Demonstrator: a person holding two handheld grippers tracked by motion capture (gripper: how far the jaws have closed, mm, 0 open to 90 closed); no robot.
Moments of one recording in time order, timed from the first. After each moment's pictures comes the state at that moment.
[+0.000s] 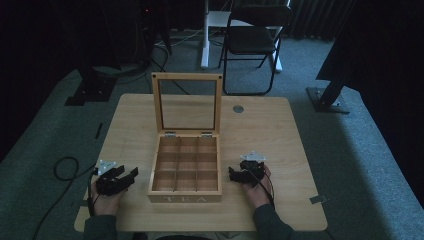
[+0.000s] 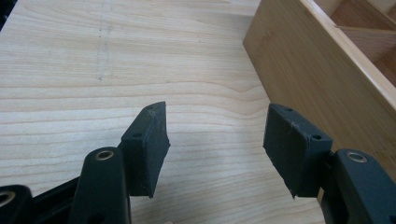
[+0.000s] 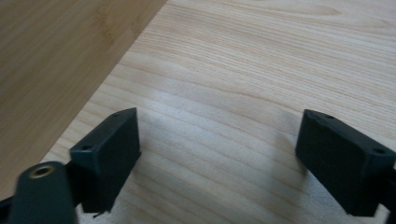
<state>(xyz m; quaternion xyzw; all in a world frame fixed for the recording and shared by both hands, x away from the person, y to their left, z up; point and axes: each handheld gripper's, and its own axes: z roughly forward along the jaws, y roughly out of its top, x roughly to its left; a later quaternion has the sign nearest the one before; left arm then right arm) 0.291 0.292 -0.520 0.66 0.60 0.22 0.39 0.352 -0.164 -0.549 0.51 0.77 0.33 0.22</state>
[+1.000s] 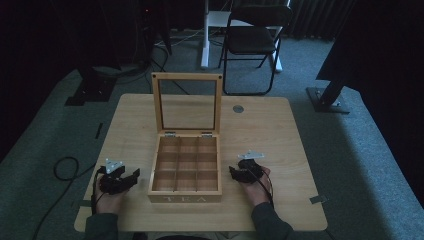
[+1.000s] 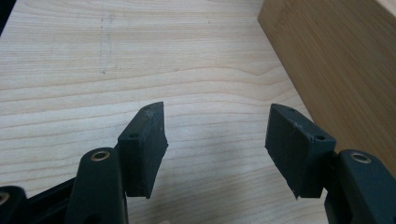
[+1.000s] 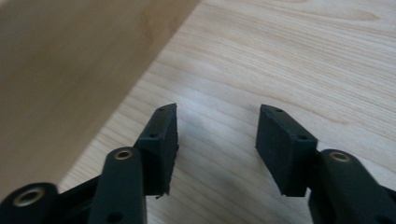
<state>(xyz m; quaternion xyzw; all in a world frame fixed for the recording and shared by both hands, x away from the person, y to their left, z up) 0.299 0.284 -0.527 0.69 0.58 0.24 0.35 0.352 -0.159 -0.536 0.48 0.79 0.34 0.17</state>
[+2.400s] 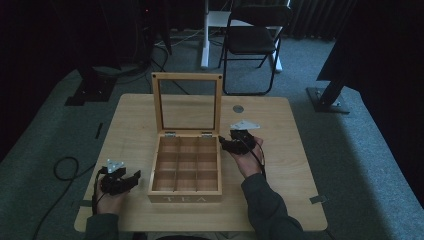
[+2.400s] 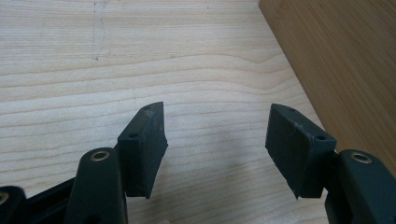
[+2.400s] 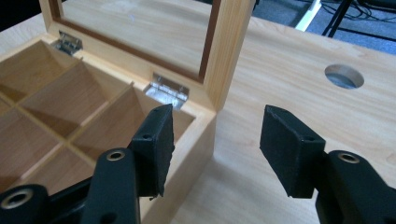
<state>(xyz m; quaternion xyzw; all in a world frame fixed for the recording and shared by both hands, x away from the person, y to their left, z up) 0.300 0.282 -0.531 0.70 0.59 0.23 0.33 0.406 -0.128 -0.453 0.43 0.77 0.41 0.21</state>
